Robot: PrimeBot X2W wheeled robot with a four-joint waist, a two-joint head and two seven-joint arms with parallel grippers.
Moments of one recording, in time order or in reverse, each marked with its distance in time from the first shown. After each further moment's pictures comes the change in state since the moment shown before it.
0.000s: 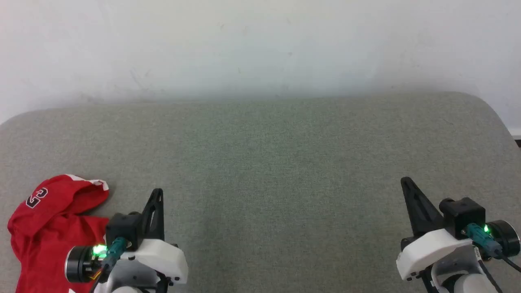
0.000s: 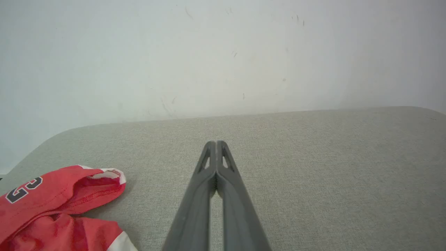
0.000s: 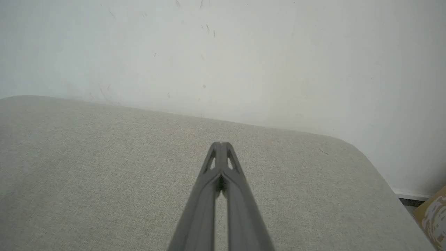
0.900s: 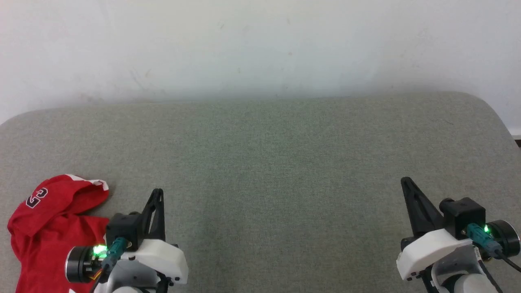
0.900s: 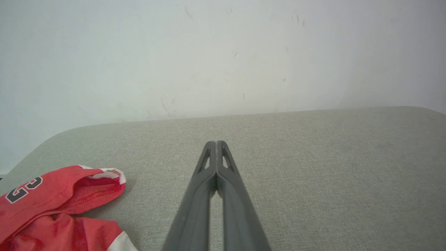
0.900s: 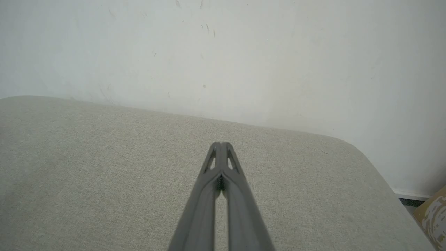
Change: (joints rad) left arm 0.000 0.000 -0.001 0.000 0.000 0.000 0.000; right arm 0.000 0.000 0.000 0.000 0.001 0.000 0.000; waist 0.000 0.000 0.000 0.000
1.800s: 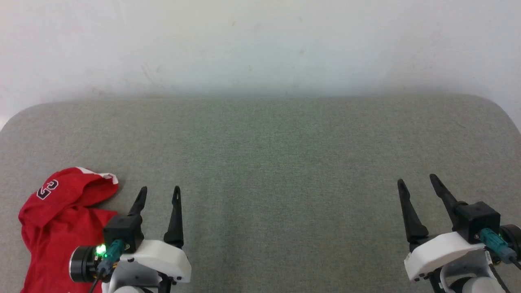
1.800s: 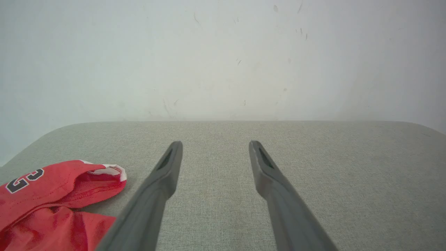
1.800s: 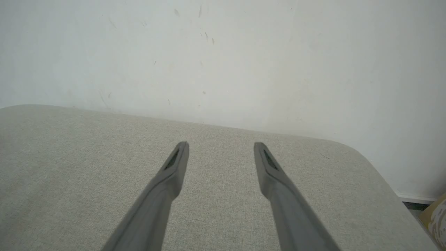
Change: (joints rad) left arm -0.003 0.000 -0.016 0.008 -0.059 0.001 -0.045; right arm 0.013 -0.001 -0.033 -0.007 0.017 0.000 -0.039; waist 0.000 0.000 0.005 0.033
